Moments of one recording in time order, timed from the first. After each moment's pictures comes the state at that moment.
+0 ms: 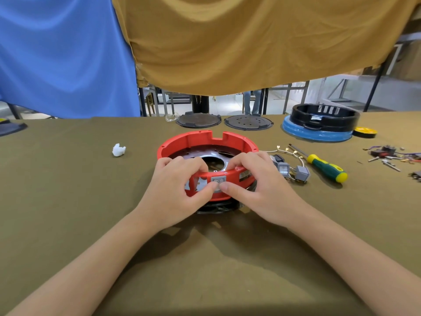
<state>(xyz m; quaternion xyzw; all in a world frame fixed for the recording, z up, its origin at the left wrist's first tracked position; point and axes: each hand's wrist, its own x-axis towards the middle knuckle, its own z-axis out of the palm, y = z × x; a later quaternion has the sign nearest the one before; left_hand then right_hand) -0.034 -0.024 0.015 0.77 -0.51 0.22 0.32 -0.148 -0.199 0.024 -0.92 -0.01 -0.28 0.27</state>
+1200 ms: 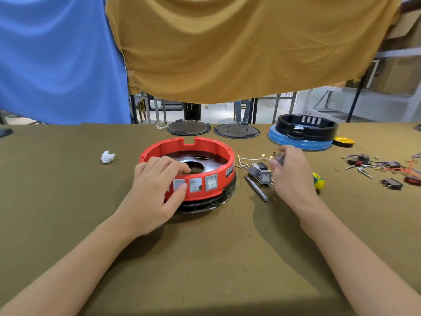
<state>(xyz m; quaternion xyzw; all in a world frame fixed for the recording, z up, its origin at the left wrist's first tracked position) -0.027 -0.012 0.014 0.79 -0.49 0.23 0.27 -0.145 -0.271 0.027 -0.84 0.32 -0.37 0.23</state>
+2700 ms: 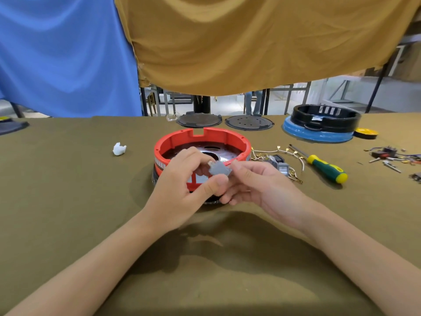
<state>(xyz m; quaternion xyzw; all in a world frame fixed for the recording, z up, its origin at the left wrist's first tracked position) -0.049 -0.030 0.019 0.68 -0.54 0.19 0.46 -0.149 -0.201 0.025 -0.71 -0.07 -0.08 0.70</state>
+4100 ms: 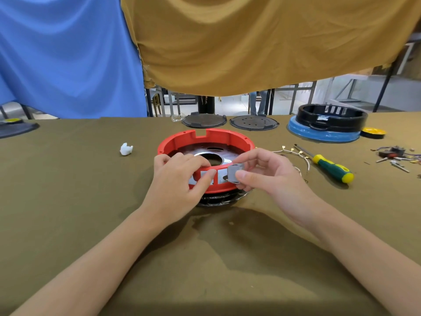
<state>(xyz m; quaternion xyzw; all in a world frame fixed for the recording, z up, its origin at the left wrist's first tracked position) -0.037 -0.024 0.015 0.80 -0.44 0.28 0.29 -0.152 -0.205 0.025 -0.74 -0.03 -0.21 0.64</state>
